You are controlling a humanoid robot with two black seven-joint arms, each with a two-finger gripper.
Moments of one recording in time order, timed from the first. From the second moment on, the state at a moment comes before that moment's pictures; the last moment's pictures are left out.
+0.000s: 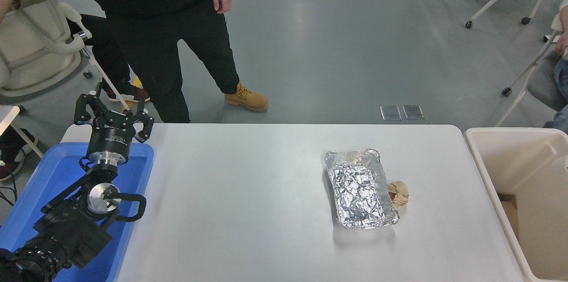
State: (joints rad) left arm -0.62 0.21 -0.90 -0.40 -0.07 -0.54 -0.56; right arm 0.63 -0.49 -0.78 0.11 0.13 -0.07 0.04
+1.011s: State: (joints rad) left arm -0.62 0.21 -0.90 -0.40 -0.07 -0.54 -0.56; right arm 0.89 -0.64 -0.88 0.37 0.12 -0.07 0.04
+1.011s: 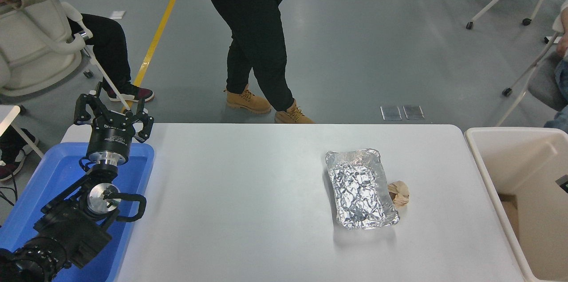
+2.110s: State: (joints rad) left arm -0.62 0.21 -0.90 -0.40 -0.07 -0.54 -0.56; right arm 2.25 -0.56 -1.33 1.14 -0.16 0.59 0.04
